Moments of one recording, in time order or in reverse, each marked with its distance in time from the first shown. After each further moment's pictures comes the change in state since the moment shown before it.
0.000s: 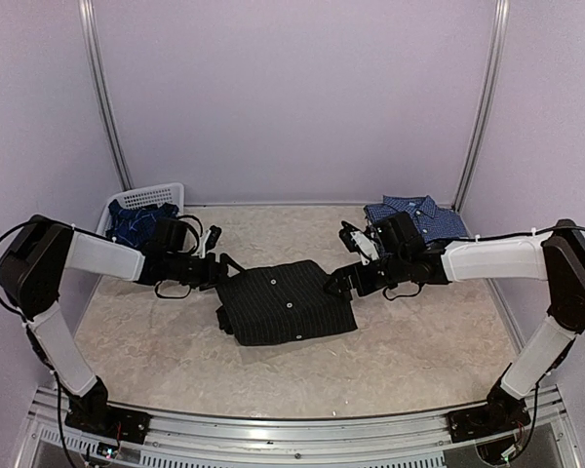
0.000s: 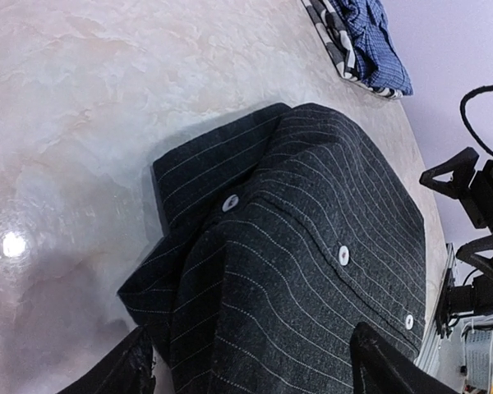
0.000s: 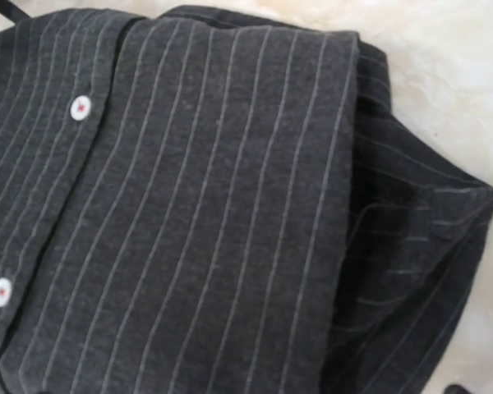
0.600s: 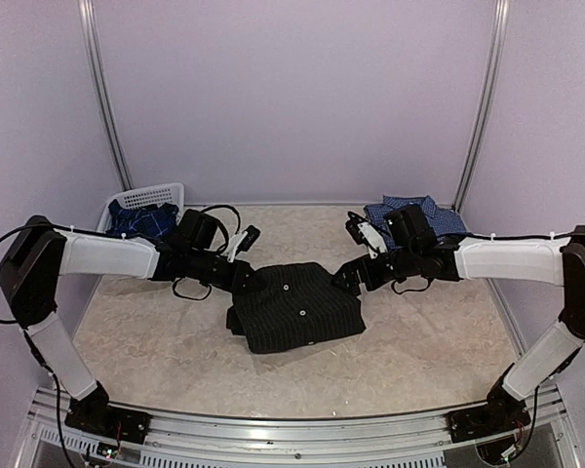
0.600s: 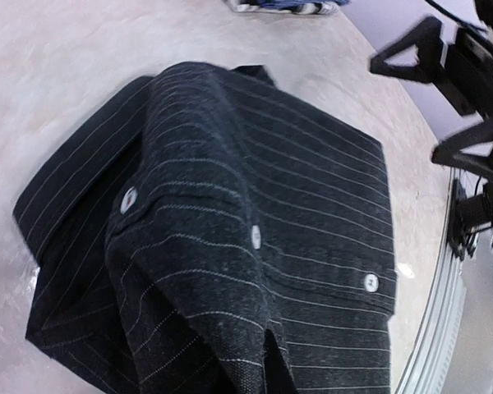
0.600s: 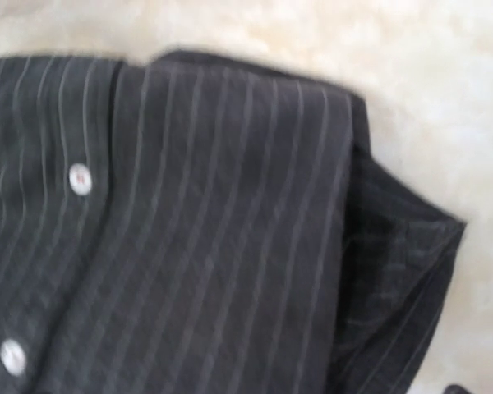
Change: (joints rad) left arm -0.186 -0.010 0.117 -0.184 -0.021 0.197; right arm -0.021 -0.069 -0.004 -0.039 0.019 -0.067
